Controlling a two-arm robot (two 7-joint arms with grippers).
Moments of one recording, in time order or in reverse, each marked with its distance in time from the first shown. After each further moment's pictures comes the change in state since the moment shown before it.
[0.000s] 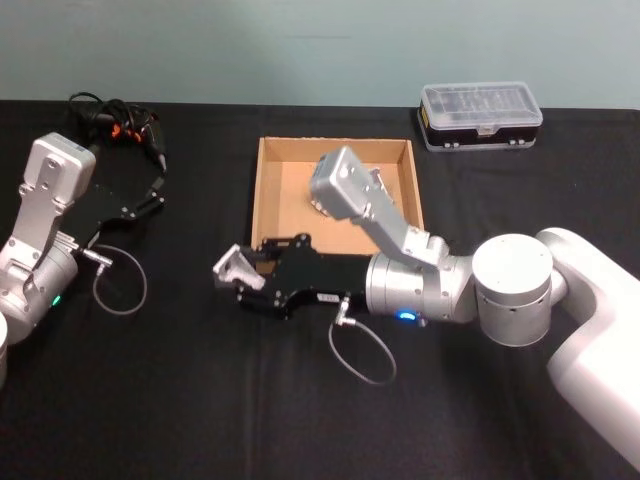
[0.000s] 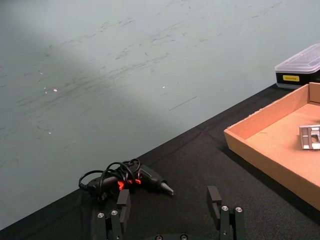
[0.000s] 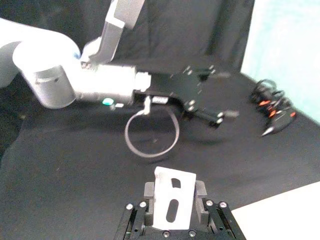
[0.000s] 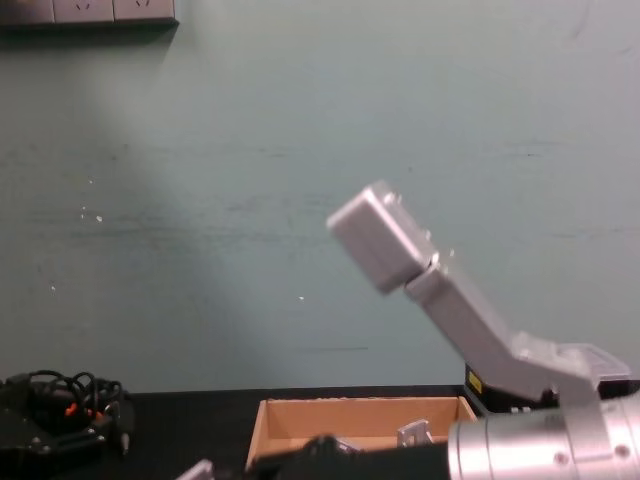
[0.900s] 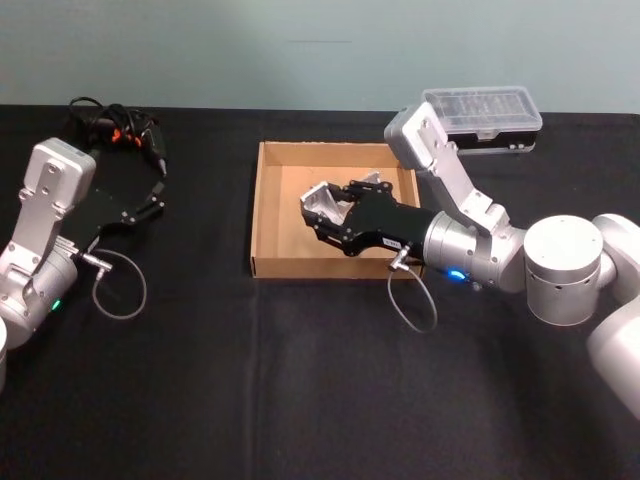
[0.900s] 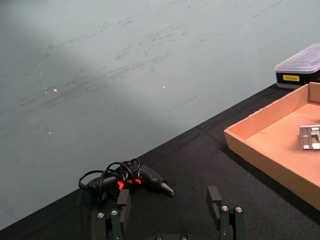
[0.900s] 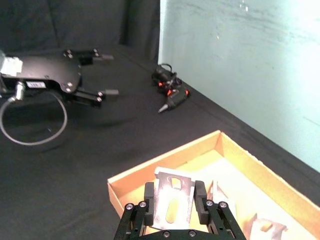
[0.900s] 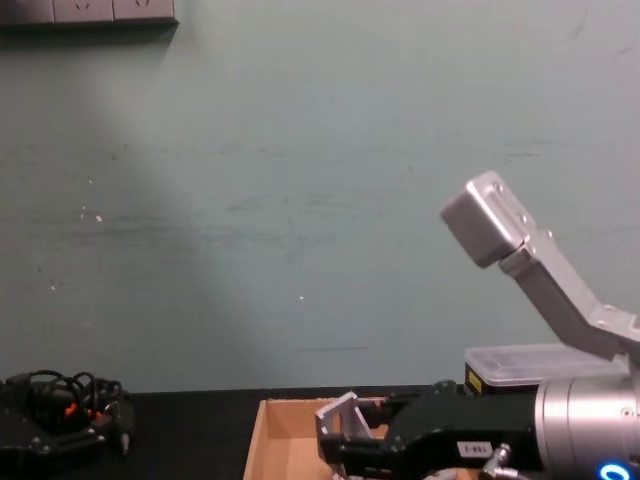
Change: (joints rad) left arm 0.000 0.000 0.000 0.000 0.000 0.000 0.000; right arm 0.015 0.019 0.119 0.085 -0.026 -0.023 -0.168
